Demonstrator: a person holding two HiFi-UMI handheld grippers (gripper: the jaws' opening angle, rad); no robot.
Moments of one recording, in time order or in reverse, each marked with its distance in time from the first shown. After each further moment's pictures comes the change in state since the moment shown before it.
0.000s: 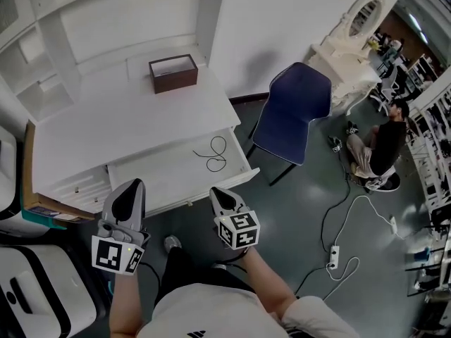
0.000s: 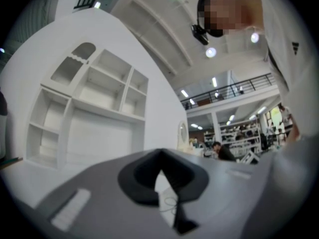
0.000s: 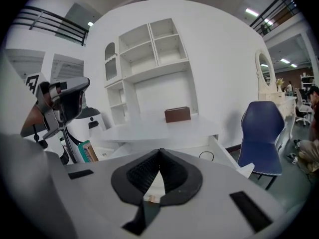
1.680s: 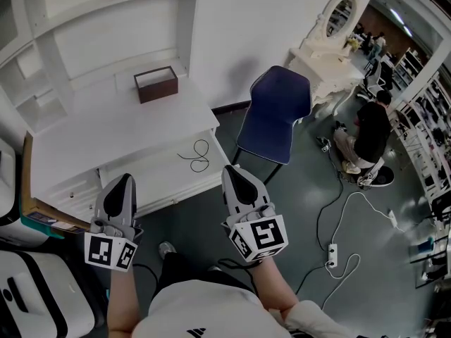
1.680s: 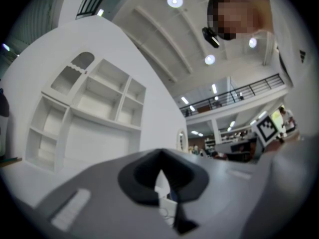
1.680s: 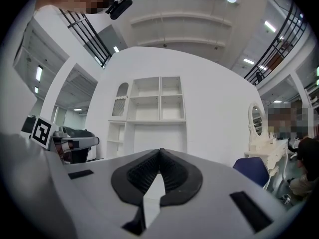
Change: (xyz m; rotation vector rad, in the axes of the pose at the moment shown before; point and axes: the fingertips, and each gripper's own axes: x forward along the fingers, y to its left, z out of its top) left arm -0.010 -0.047 0.045 -0.016 -0.087 0.010; right arm -0.163 0.010 0.174 -0.199 -0.461 -0.096
